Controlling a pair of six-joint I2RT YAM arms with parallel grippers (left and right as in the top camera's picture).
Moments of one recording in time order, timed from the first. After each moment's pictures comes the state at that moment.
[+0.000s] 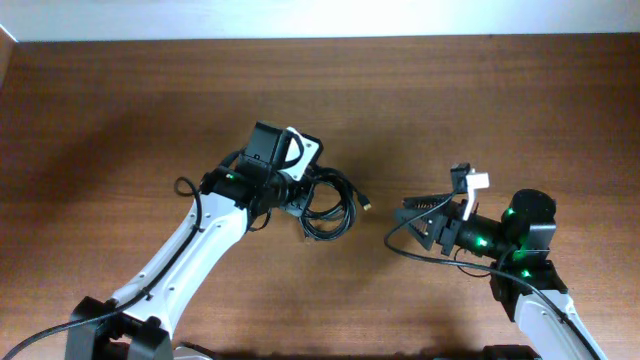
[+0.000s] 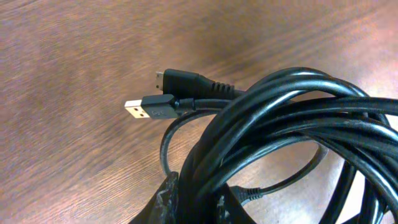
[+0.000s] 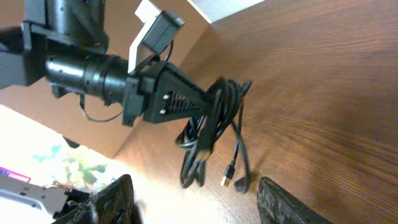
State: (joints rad) left arm -0.39 1.51 1.07 -0.61 0.19 0.00; right arm 0.01 1.10 0.37 0.38 -1.11 0.47
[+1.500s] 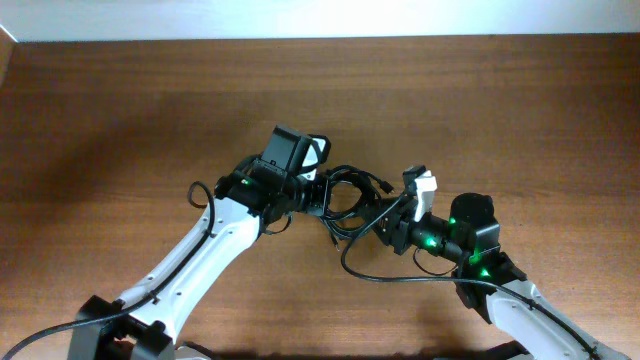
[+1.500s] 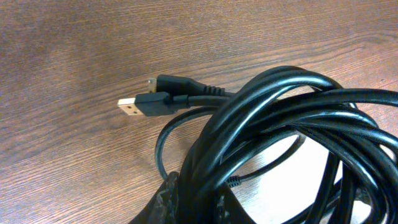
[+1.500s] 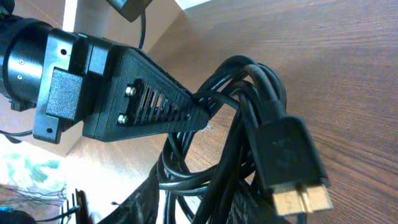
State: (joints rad) left arm -0.48 1.51 1.07 -0.57 0.24 -0.29; right arm 0.34 1.21 0.38 0.48 -0.67 0.46
